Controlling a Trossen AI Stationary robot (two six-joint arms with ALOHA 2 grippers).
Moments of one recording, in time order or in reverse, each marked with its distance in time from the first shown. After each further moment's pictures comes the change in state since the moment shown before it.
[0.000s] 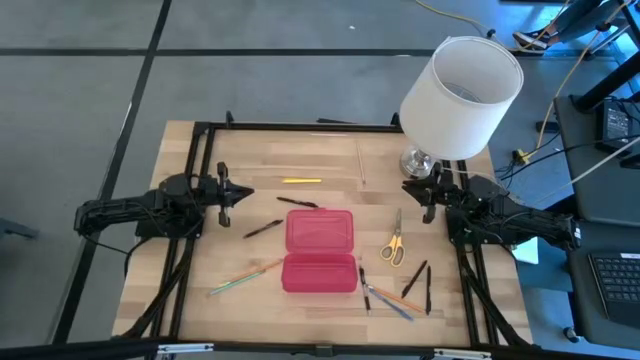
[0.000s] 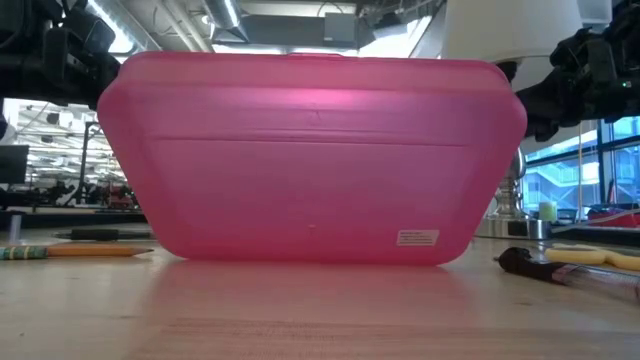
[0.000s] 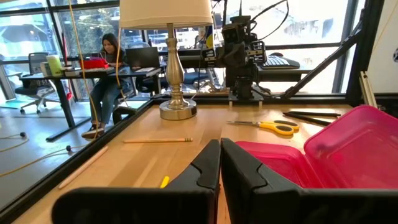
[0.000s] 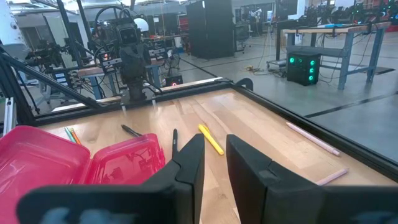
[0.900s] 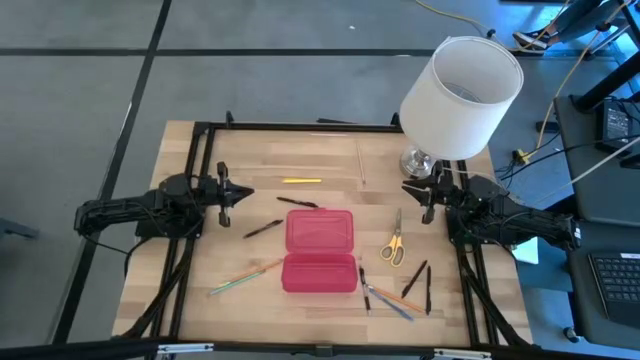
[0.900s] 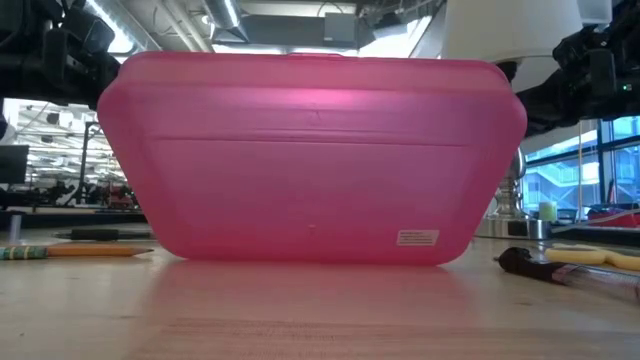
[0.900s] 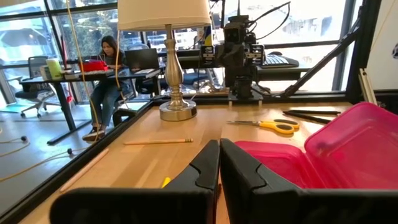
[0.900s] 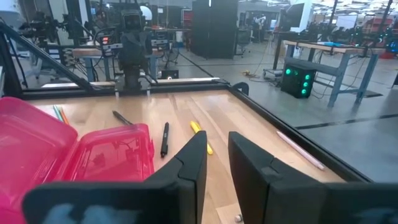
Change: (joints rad) left arm 0.000 0.000 0.000 0.000 0.002 0.023; right arm 0.000 0.000 0.000 0.003 0.000 -0.148
